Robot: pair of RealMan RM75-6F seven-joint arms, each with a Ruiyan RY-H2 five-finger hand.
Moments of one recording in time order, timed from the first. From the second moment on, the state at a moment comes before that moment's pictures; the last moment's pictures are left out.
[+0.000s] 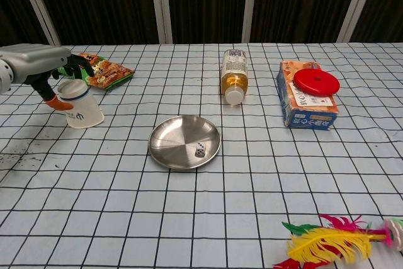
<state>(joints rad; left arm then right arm) -0.76 -1.48 -0.14 -1.38 0.89 0.98 0.51 0.04 -1.03 0.04 -1.66 -1.37 1.34 0.10</state>
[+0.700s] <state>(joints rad) -0.75 -1.46 -0.13 -1.39 0.88 0.98 0.55 0.04 -1.02 0.04 -1.67 -1.36 1.32 0.09</state>
